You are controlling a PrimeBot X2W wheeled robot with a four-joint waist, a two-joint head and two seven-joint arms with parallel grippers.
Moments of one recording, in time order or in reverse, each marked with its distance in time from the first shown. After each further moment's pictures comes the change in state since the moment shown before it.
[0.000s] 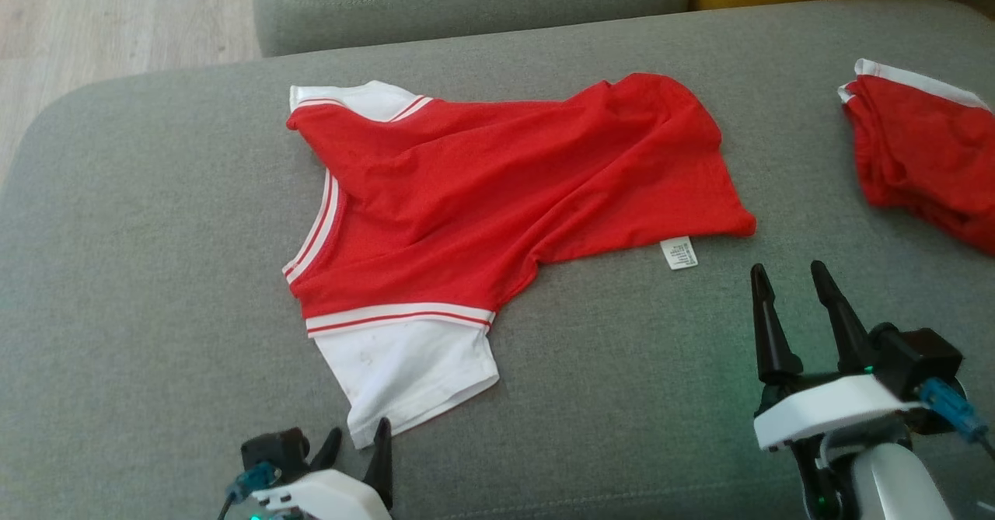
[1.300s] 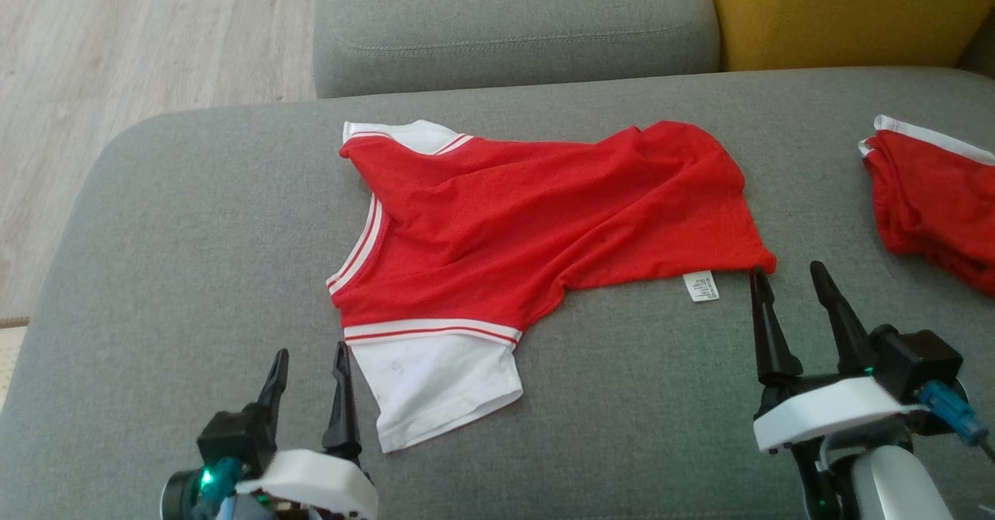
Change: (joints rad) left arm 0.031 0.026 0.065 -0.237 0.195 0.058 -0.167; right arm 0.010 0.000 0.004 -0.016 -0.006 0.000 0.001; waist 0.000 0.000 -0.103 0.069
